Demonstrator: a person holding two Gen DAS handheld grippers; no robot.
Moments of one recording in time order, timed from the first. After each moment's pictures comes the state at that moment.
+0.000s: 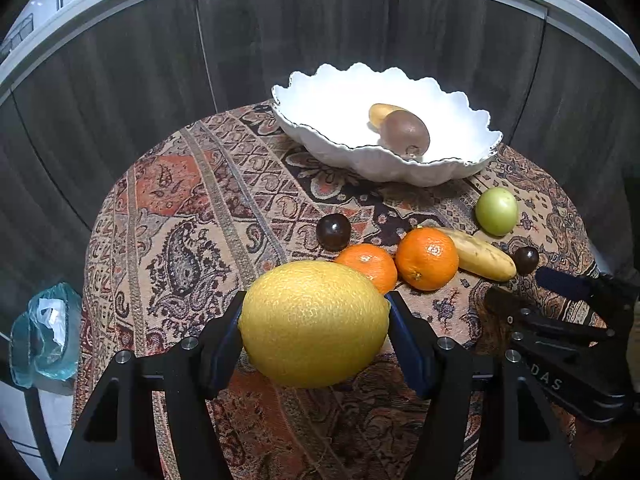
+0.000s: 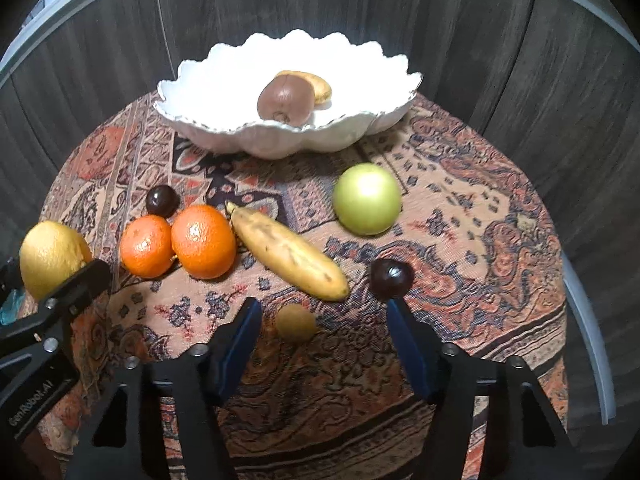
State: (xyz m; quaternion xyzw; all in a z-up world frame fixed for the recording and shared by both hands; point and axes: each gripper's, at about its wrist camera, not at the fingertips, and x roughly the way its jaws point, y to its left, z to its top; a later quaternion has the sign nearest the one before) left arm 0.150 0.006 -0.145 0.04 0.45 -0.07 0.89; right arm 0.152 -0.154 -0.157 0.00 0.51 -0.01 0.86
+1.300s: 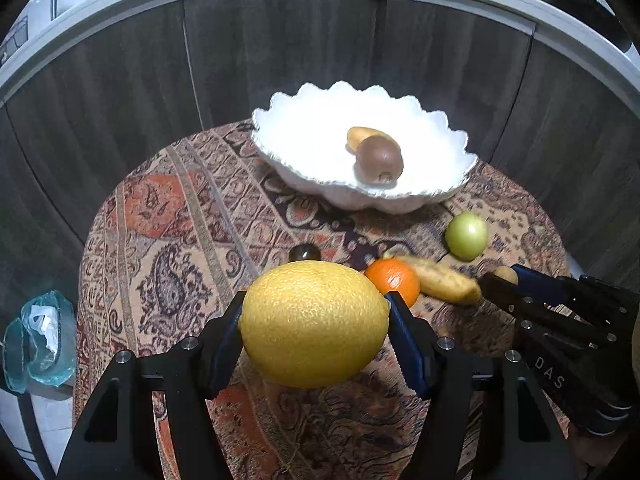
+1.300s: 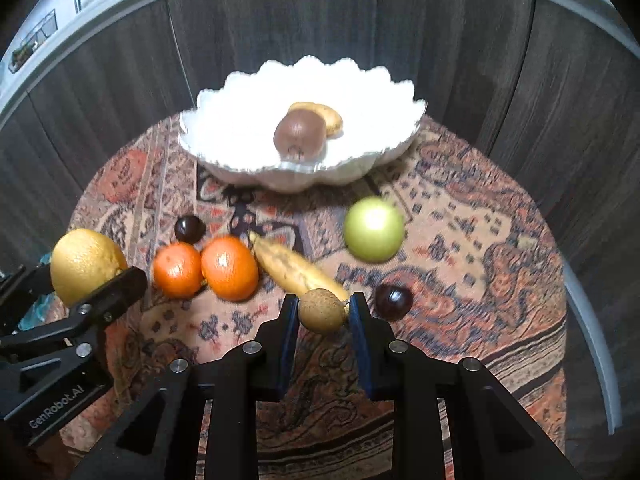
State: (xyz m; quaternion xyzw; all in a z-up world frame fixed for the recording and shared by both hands) left arm 0.155 -0.011 -0.115 0.03 0.44 -0.09 0.89; right arm 0.151 -0.162 -0.117 0.02 0.47 0.02 0.88
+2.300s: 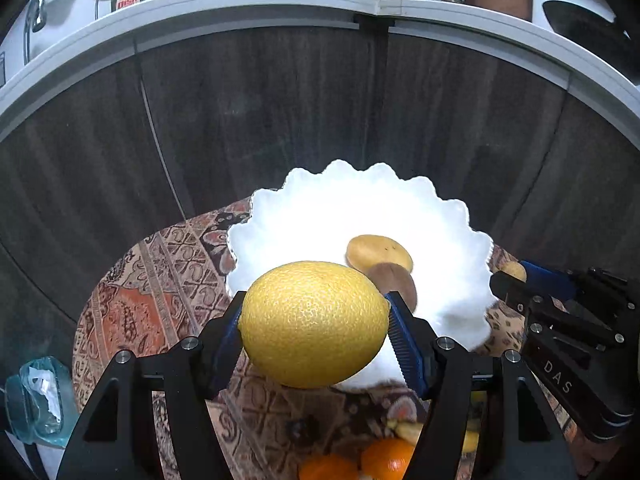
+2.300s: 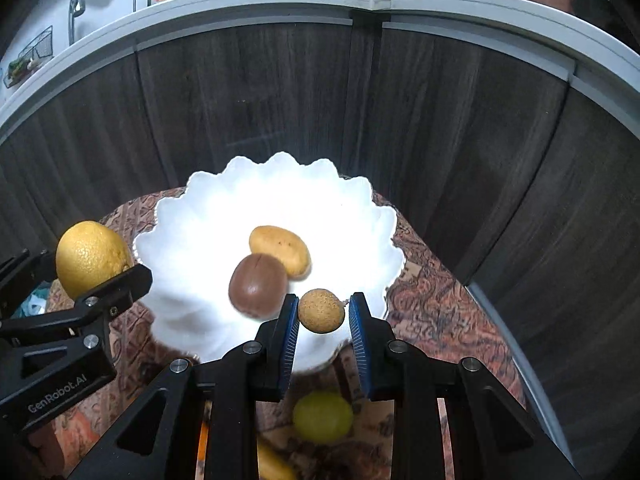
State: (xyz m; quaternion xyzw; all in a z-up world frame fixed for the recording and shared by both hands) left arm 0.287 -0.035 -0.078 0.04 0.39 -0.10 0.91; right arm 0.265 -0.182 -0.077 -0.02 0.41 0.01 0.91
